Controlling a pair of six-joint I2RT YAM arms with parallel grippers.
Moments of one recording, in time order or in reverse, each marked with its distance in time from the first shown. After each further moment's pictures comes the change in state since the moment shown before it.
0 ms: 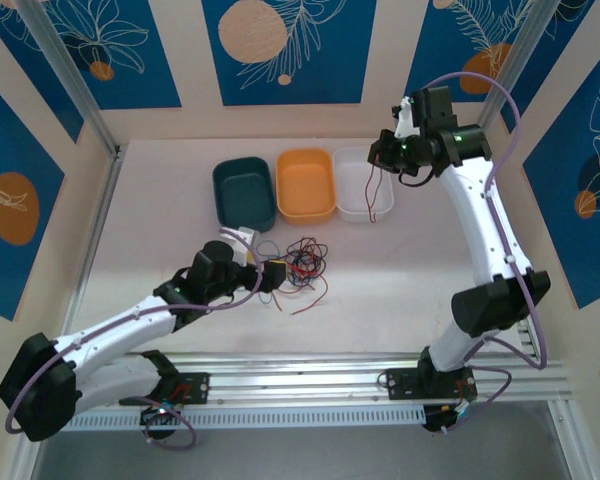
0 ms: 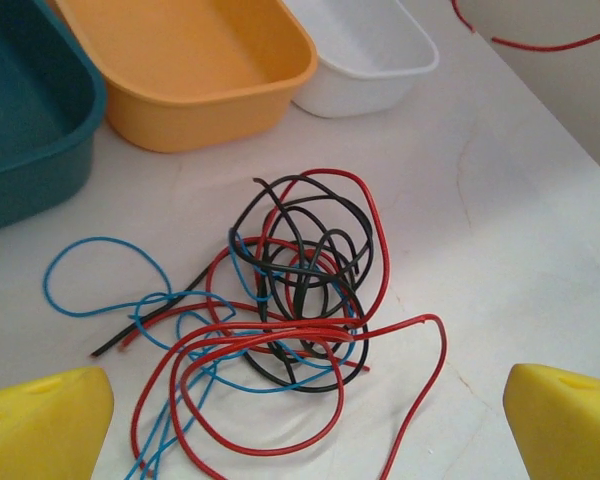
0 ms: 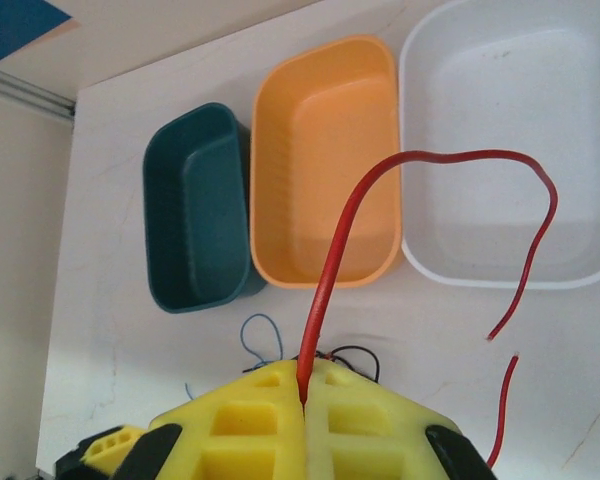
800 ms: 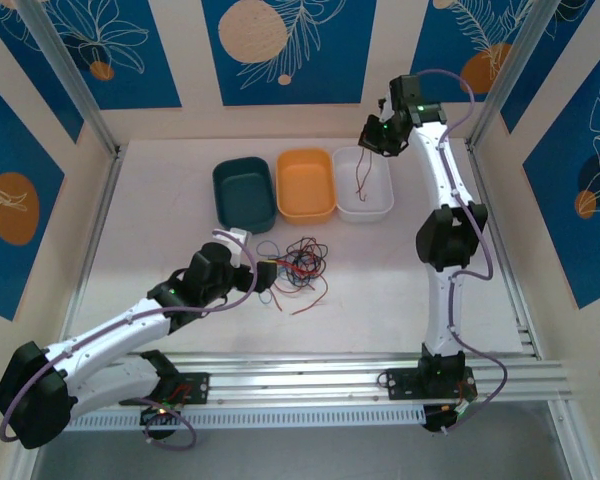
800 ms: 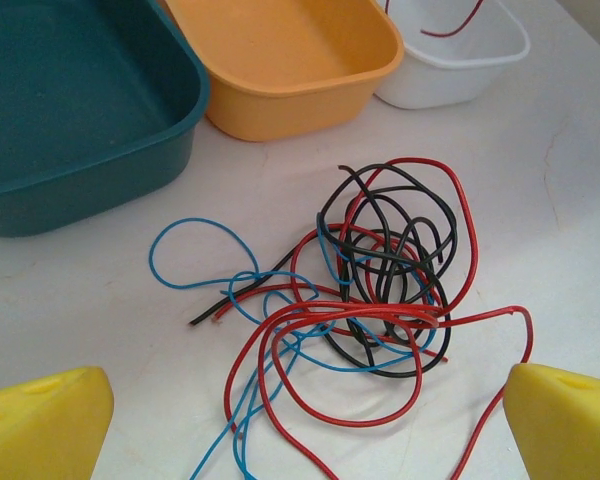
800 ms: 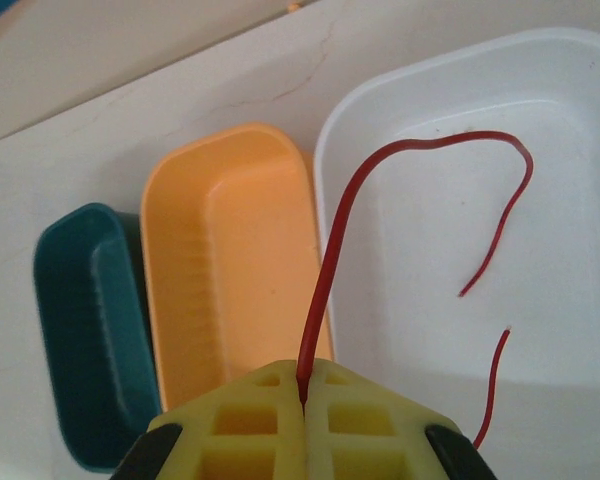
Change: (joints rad) left arm 0.001 -0.040 0.006 -0.110 -0.127 0.027; right arm -0.069 0.615 0.499 -0.015 -0.018 -0.001
